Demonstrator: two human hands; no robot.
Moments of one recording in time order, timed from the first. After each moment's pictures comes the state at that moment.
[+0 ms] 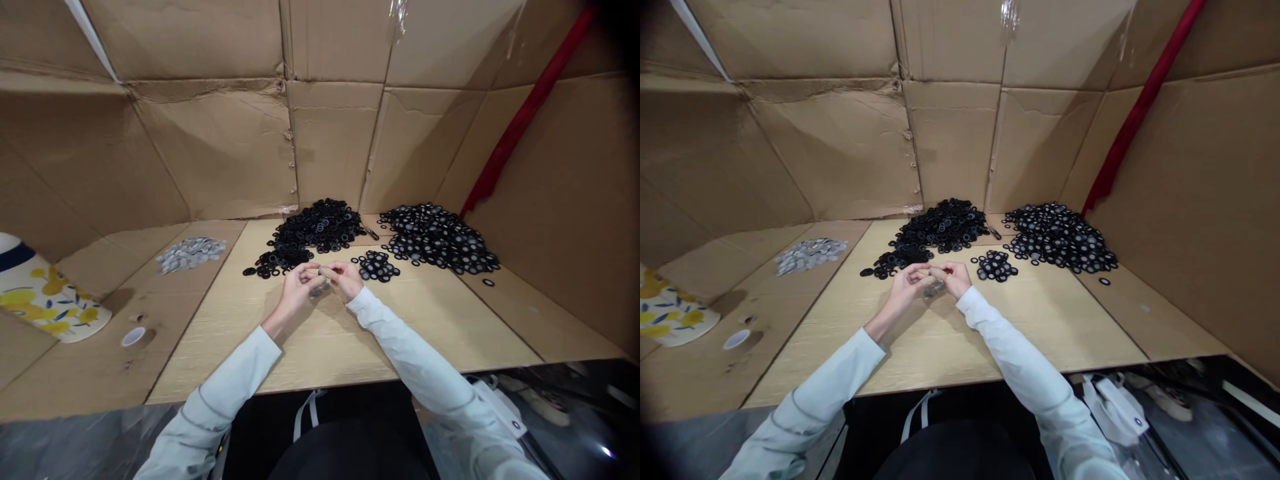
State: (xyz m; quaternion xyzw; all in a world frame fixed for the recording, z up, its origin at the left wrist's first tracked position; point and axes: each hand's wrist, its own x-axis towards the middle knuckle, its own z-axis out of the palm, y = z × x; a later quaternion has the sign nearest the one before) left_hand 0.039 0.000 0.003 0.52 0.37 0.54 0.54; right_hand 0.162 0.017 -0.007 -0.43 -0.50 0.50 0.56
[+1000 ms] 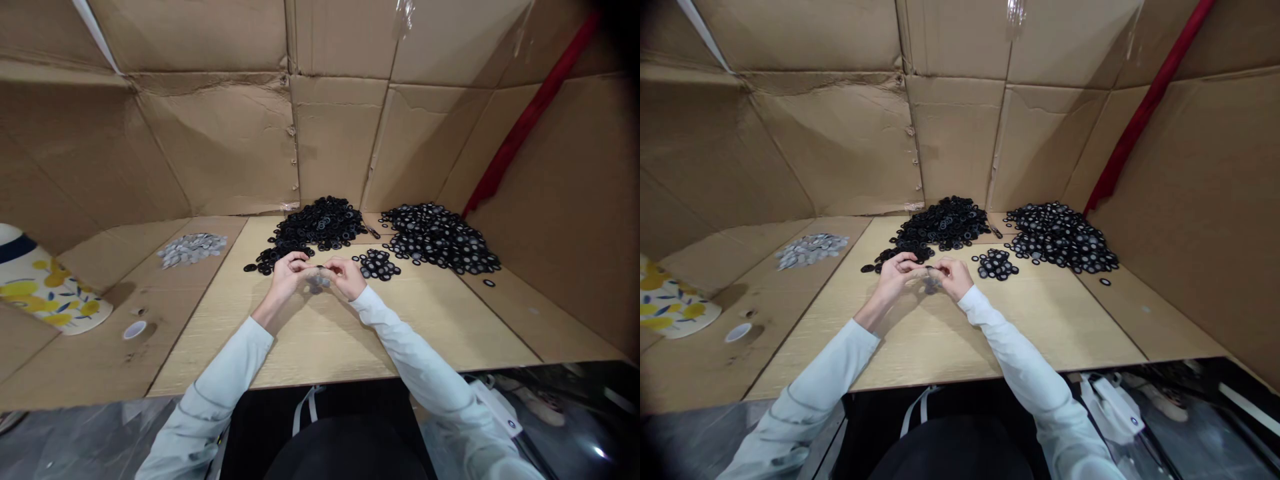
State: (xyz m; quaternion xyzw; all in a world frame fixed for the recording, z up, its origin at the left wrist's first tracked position) left_hand 0.019 0.010 0.017 0.54 0.38 0.54 0.52; right_hand 0.172 0.013 -0.003 -0.44 -0.72 0.26 0.48
